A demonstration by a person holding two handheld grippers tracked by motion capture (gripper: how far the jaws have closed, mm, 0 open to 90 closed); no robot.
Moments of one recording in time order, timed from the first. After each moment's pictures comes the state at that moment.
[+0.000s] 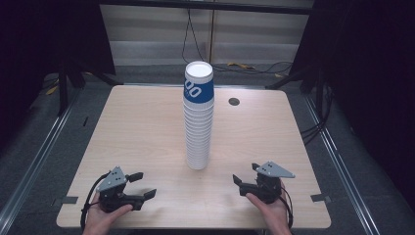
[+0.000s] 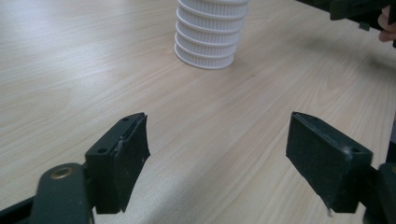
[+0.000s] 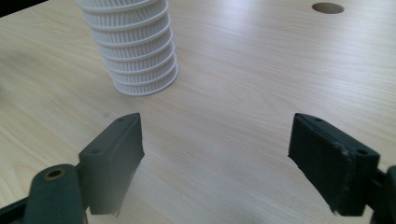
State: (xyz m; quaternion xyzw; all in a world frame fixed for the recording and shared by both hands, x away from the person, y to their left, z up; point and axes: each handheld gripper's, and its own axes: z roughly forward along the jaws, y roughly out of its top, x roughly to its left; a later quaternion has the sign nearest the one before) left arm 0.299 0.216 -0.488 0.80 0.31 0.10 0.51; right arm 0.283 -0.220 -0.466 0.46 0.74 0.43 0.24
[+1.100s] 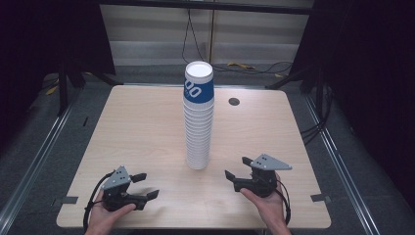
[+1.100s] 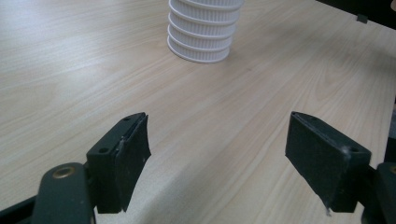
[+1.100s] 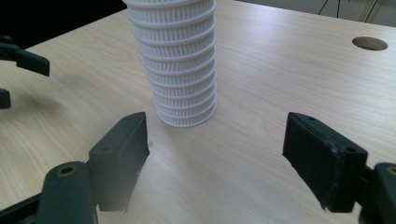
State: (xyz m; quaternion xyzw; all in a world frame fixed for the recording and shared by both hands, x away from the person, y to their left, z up) left arm 0.299 0.210 -0.491 0.80 0.31 0.08 0.51; right arm 0.289 -0.201 -0.433 0.41 0.75 0.46 0.21
